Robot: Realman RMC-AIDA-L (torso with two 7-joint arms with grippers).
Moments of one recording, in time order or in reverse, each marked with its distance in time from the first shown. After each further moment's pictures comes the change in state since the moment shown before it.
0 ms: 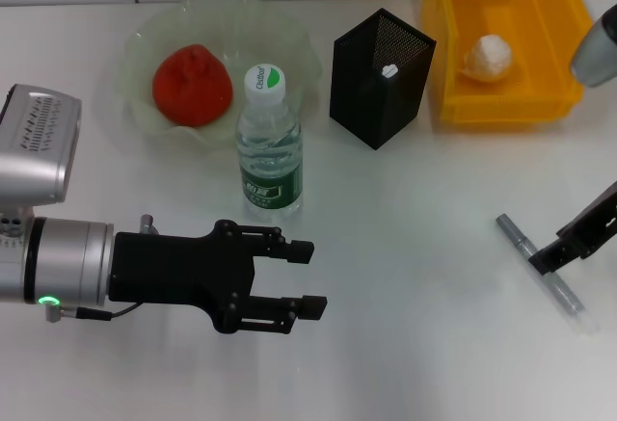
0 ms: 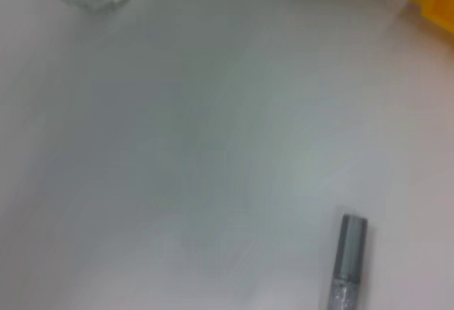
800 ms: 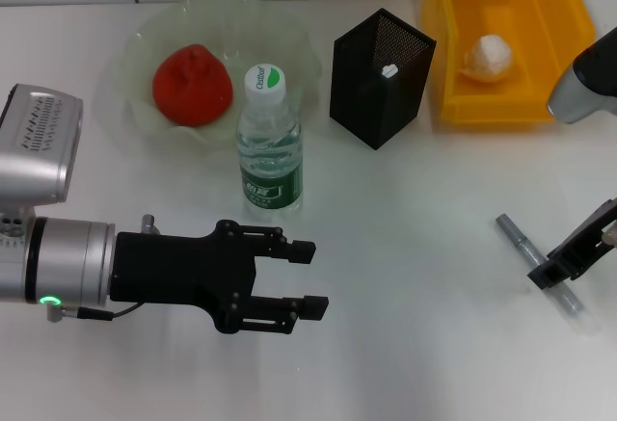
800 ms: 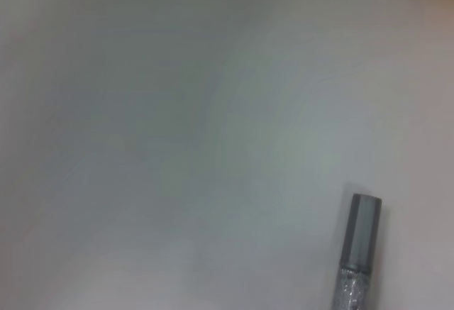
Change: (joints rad) left arm -0.003 -0.002 0.000 0.000 0.000 0.001 0.001; right arm -0.029 -0.002 -0.093 0.089 -0.002 0.115 -0.001
